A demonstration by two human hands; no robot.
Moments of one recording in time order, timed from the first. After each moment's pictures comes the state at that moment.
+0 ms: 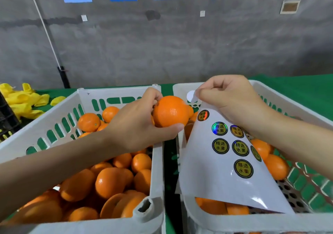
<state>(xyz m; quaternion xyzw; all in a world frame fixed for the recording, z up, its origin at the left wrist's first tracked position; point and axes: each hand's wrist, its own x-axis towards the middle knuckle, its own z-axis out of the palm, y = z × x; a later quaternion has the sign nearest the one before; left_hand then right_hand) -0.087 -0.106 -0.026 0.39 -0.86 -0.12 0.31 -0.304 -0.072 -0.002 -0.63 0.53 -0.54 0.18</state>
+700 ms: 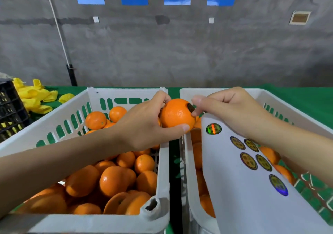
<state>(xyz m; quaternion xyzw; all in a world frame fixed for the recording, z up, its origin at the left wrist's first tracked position) -0.083 -0.111 -0.024 0.39 -0.87 -0.14 0.28 -0.295 -0.056 0.006 -0.71 0.49 -0.43 0.25</state>
